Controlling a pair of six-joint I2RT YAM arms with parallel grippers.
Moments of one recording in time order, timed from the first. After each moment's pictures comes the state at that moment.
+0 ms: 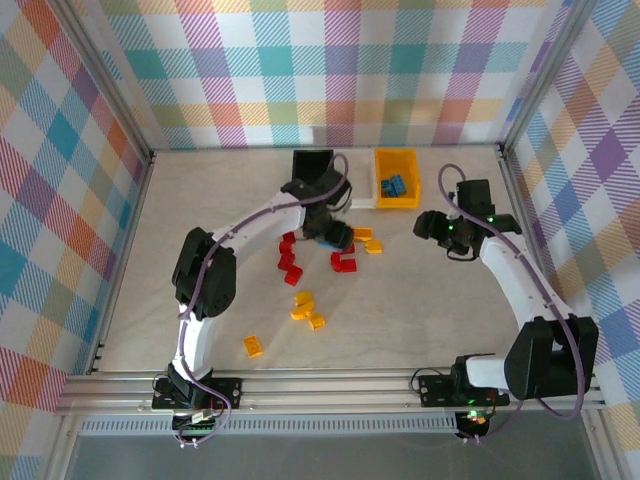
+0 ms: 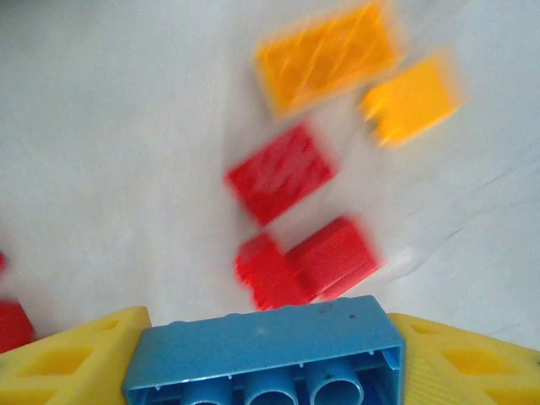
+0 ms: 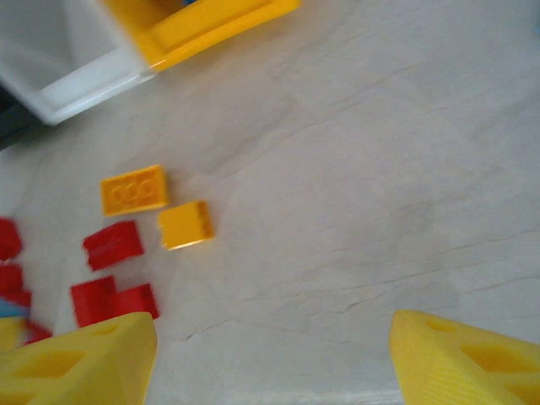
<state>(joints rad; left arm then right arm) -0.70 2.06 1.86 -0.95 0.06 -0.26 0.06 1.31 1.05 -0.73 -0.17 0.44</state>
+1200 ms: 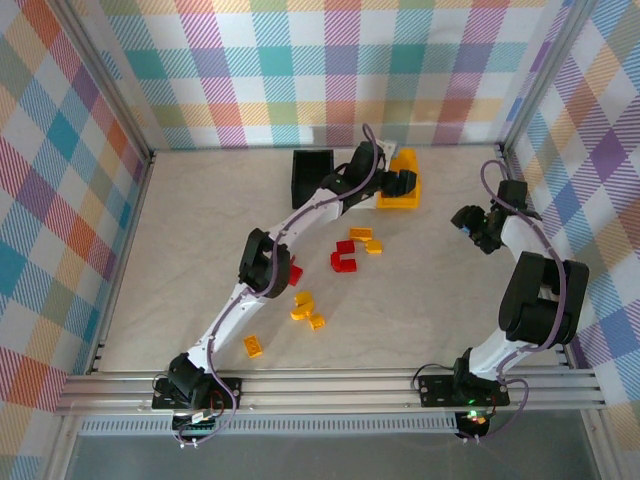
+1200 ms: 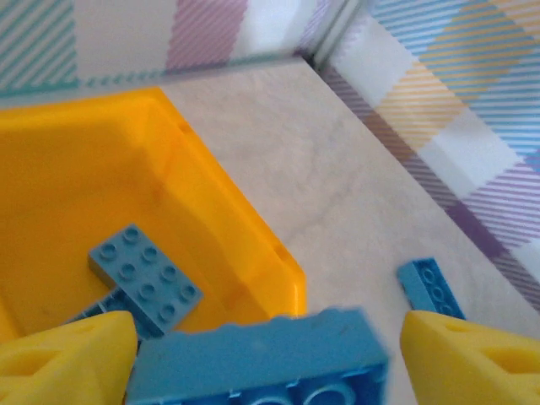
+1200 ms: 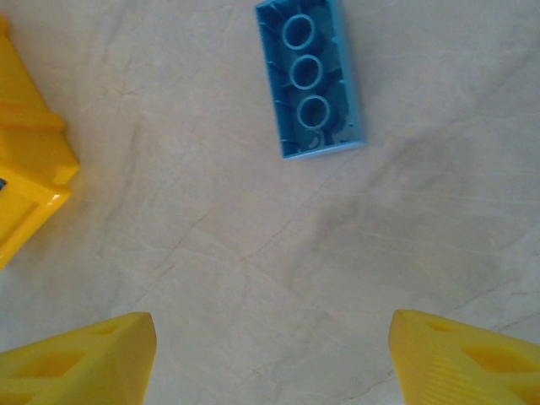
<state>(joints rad) -0.69 2.74 2.65 -0.31 0.18 -0.36 -0.25 1.62 1.07 -0.50 -0.26 0.49</state>
